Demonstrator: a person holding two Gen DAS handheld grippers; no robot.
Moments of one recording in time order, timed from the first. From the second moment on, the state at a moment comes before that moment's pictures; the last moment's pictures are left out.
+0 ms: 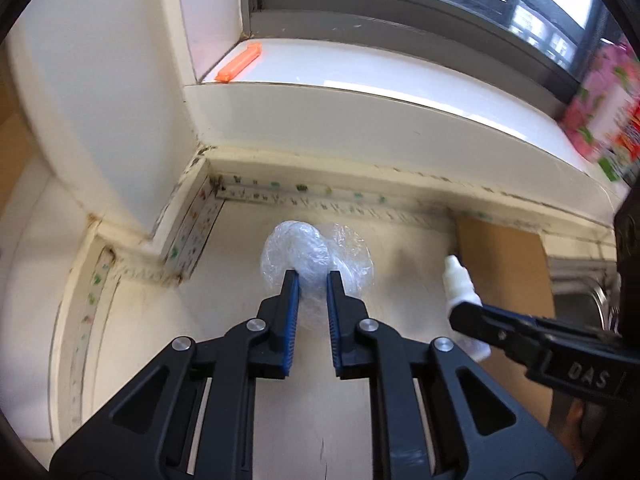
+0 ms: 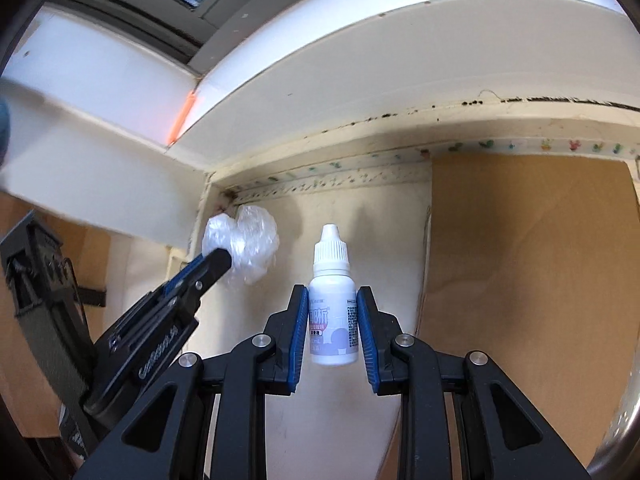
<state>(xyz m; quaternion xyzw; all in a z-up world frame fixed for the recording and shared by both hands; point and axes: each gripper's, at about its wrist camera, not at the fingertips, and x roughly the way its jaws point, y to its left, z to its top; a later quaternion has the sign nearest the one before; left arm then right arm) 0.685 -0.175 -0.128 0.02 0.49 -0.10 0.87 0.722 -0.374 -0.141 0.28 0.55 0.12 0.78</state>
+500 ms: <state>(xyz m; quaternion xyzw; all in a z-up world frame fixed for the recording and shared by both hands) 0.476 -0.141 -0.041 0.06 0.46 -0.19 0.87 0.530 -0.334 -0.076 0.29 0.51 0.11 0.80</state>
